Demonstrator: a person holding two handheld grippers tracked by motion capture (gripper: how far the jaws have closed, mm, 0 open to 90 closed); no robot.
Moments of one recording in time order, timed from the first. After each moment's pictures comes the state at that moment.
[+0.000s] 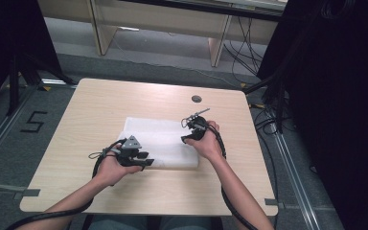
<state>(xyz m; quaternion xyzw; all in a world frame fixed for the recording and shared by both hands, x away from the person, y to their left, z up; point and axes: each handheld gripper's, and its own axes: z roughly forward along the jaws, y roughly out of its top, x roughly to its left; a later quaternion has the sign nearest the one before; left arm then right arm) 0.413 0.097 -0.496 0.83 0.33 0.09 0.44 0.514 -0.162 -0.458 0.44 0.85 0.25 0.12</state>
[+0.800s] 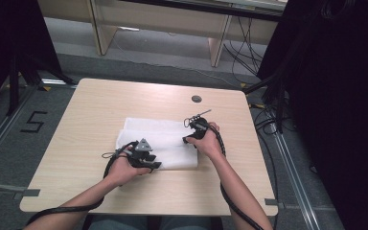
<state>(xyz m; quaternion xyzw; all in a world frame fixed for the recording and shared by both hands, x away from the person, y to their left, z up) 0.422 0.074 -0.513 0.85 0.32 0.08 0.41 0.535 -0.172 -0.488 0.46 0.85 0.24 0.11</state>
